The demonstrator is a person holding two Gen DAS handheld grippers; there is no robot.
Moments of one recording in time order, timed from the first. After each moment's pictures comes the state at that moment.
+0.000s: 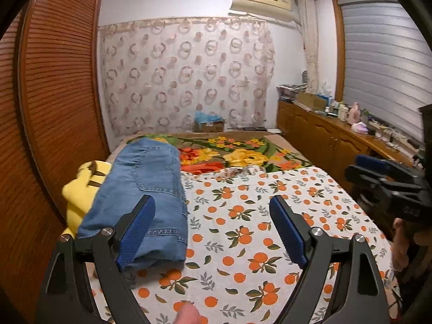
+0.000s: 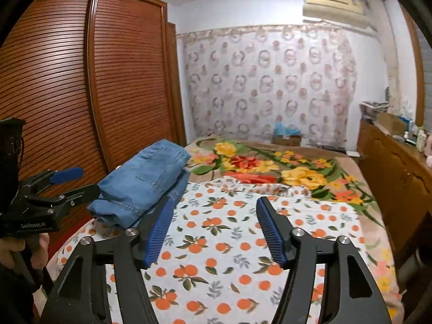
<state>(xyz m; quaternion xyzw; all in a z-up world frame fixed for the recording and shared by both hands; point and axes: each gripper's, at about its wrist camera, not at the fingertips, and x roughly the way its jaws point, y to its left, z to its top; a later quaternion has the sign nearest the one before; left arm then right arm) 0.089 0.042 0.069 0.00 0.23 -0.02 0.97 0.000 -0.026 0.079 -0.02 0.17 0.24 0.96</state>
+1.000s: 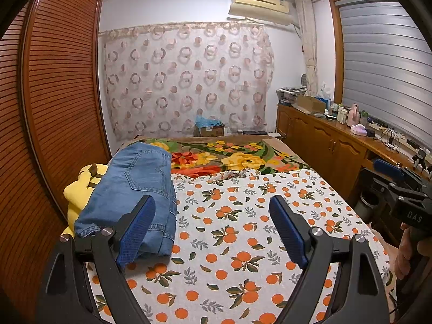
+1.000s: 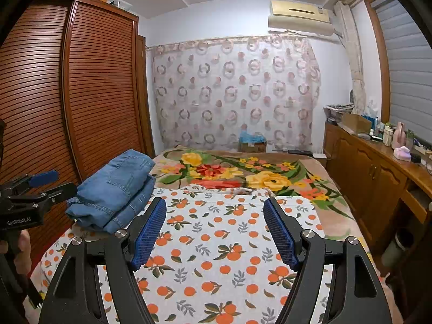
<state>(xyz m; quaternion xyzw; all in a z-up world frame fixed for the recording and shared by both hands) 0.068 0.010 0.076 0.00 0.22 -0.01 0.98 -0.052 -0.024 0.084 0.00 0.15 0.16 0.98</state>
